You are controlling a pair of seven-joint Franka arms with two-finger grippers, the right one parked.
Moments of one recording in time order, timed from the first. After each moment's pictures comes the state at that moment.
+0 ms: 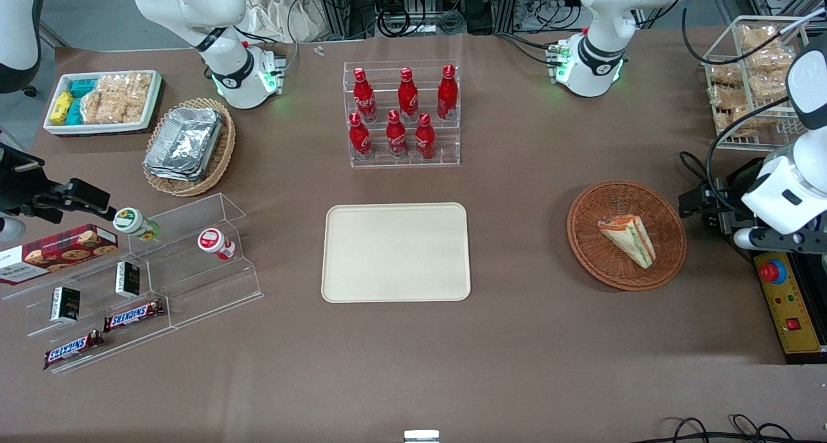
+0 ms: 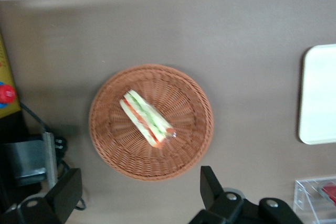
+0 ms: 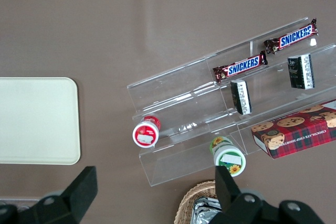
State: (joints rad) arm 0.03 0.20 -0.06 -1.51 -0.01 1.65 0.05
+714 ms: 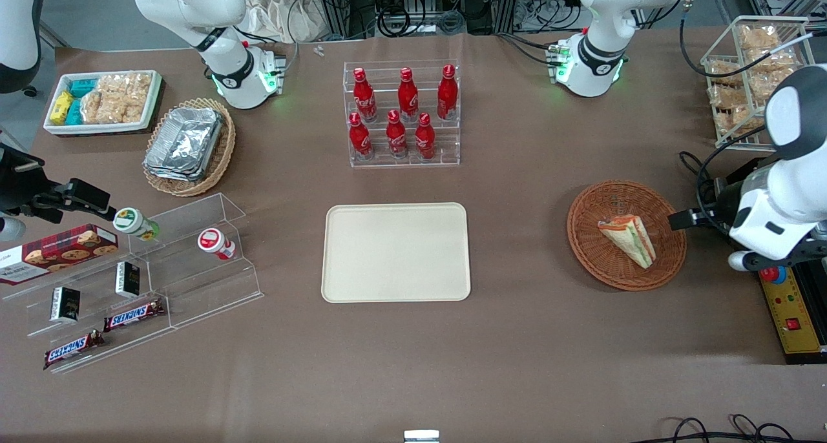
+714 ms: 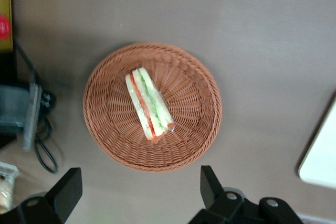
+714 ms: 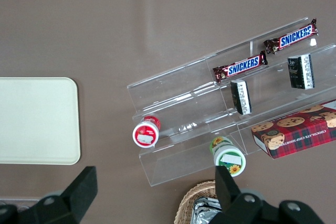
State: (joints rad) arm 0.03 0.24 -0.07 -1.59 0.01 1.66 -0.32
